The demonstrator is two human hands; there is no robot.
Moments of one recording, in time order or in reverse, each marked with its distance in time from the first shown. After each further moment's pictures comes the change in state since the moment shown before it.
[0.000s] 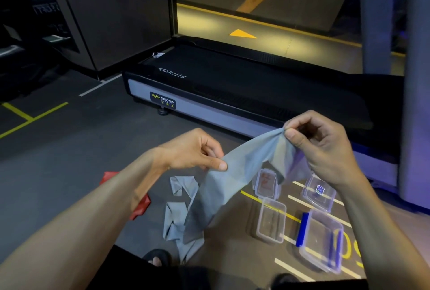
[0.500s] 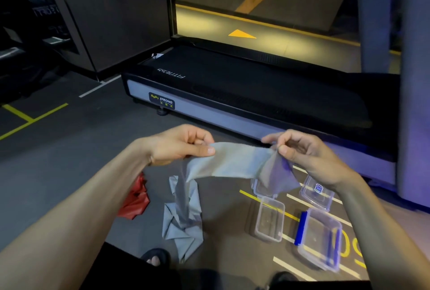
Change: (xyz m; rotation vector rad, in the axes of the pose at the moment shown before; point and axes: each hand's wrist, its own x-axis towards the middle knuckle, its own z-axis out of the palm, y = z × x) left_hand -0.012 0.002 -0.015 -0.193 -0.051 -0.049; right_hand -0.013 0.031 -0.015 0.201 -0.317 0.319
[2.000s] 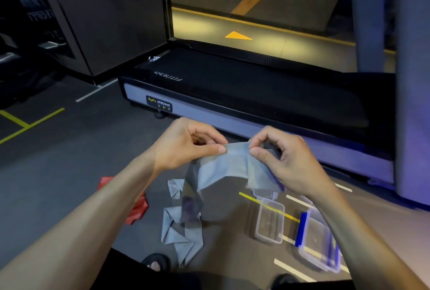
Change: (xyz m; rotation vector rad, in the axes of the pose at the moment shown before) left_hand 0.003 0.016 0.023 0.207 0.348 0.302; right_hand 0.006 -0.035 0.050 -0.482 0.161 -0.256
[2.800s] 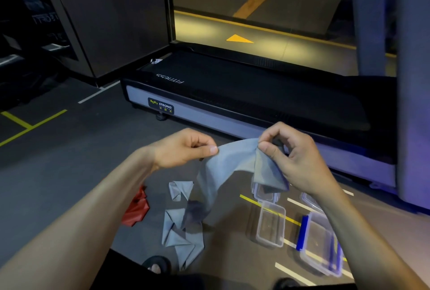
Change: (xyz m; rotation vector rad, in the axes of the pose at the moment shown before) left_hand 0.005 -0.020 -0.016 -0.007 -0.297 -0.187; right_hand 0.002 0.004 -0.004 0.062 0.093 0.052
